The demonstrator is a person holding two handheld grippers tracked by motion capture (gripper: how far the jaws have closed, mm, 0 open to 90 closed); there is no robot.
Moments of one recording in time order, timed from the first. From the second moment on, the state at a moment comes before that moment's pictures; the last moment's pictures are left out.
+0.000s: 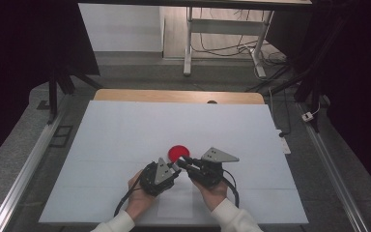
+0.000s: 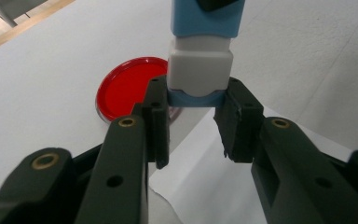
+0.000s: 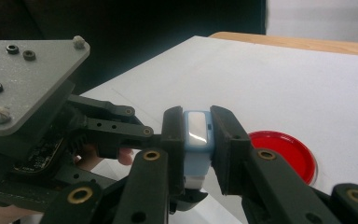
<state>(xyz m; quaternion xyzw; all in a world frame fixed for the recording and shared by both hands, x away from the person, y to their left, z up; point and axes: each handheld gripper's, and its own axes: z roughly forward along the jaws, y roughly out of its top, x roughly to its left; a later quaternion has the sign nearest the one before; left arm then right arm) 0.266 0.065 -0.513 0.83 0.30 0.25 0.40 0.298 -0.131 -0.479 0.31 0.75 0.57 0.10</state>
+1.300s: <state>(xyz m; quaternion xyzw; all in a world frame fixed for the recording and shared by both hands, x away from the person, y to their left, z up) 0.268 0.067 -0.518 0.84 0.30 0.23 0.40 0.301 -0.129 -0.479 0.31 0.77 0.55 0.09</state>
